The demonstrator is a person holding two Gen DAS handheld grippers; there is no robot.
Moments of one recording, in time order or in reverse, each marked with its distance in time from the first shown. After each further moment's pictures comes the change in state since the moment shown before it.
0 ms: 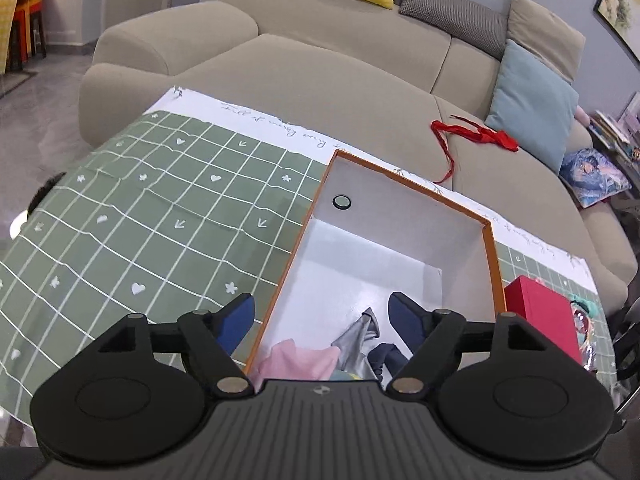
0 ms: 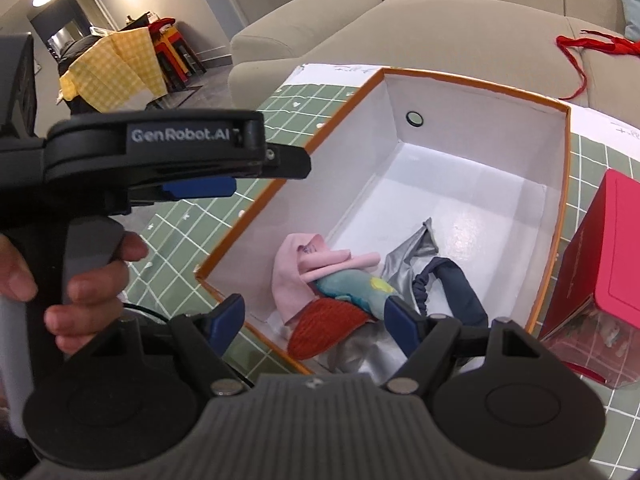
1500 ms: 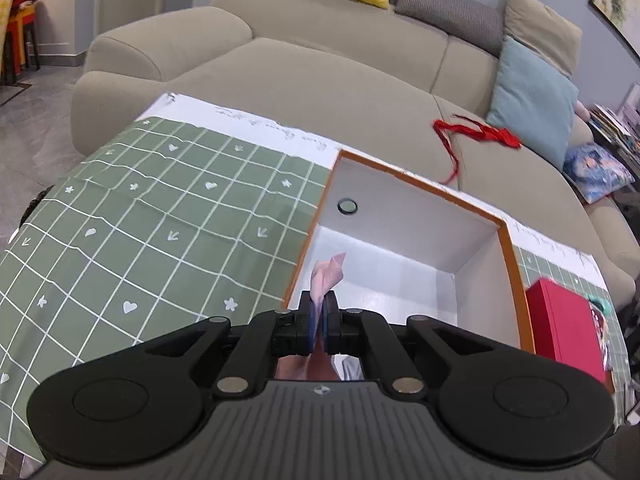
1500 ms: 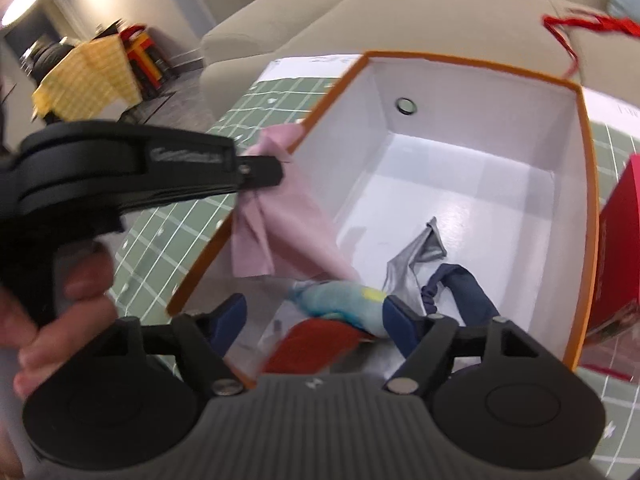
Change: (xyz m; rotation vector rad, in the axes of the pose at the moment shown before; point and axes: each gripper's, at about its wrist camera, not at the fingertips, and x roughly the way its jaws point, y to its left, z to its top) left arm 0.028 0.006 0.001 0.037 -0.010 -0.014; right arm 0.041 0.006 0.011 0.053 0.013 -0.054
